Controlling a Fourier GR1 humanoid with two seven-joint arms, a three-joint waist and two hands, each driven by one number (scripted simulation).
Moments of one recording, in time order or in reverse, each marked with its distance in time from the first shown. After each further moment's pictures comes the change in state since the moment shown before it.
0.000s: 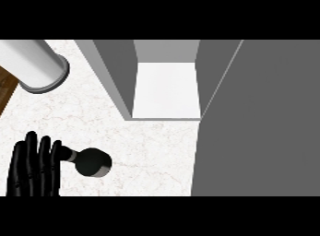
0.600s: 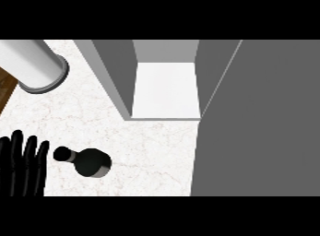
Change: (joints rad) left arm 0.072 0.057 0.142 -0.032 0.316 -0.017 -0.091; right arm -0.007 0.009 0.003 -0.004 0.004 0.008 0.014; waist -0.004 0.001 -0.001
